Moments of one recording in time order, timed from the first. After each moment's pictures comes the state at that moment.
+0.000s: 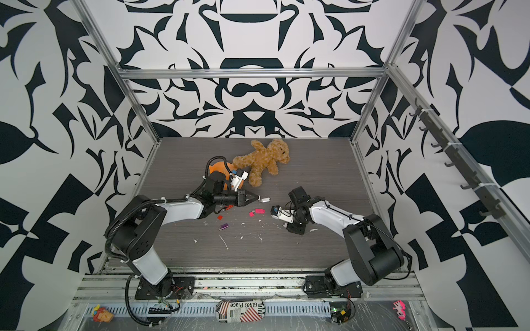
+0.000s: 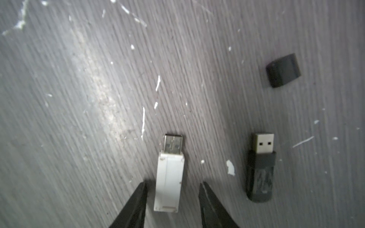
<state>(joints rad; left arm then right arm) -0.59 1.72 0.81 0.46 0.76 -0.61 0.43 1.46 0.71 -0.58 -0.18 -0.78</state>
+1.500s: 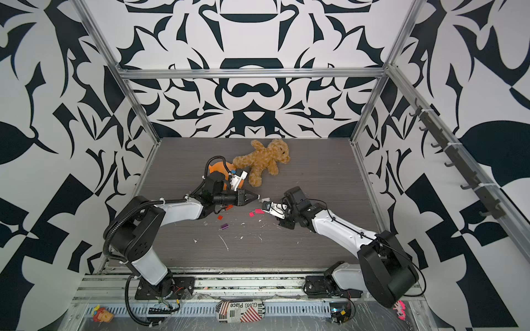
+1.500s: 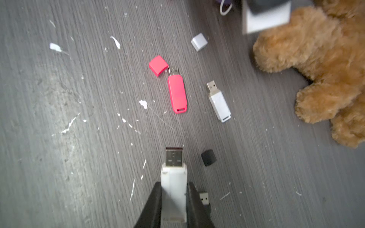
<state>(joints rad) -0.59 1.71 0.80 0.45 0.73 -0.63 0.56 1.29 0.64 -0.25 -0.20 -0.73</state>
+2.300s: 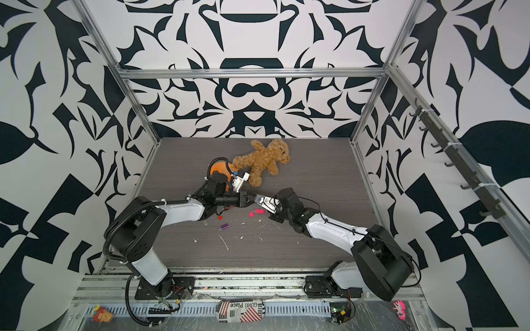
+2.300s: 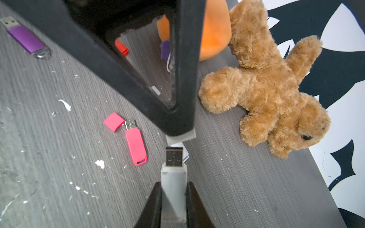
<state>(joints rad) -0.62 1.71 0.80 0.45 0.71 -0.65 0.65 1.34 0.61 0.07 -0.04 -0.62</state>
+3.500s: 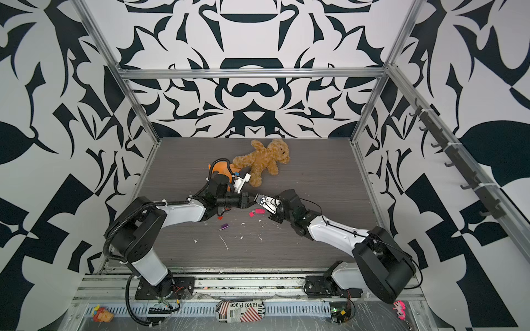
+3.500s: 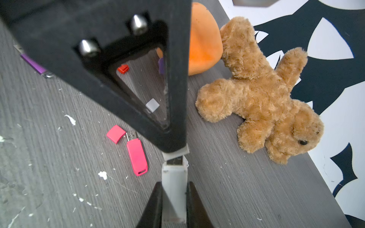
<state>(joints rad) -0.64 1.71 0.80 0.45 0.68 -0.65 0.65 1.32 0.56 0.17 -0.08 -0.59</state>
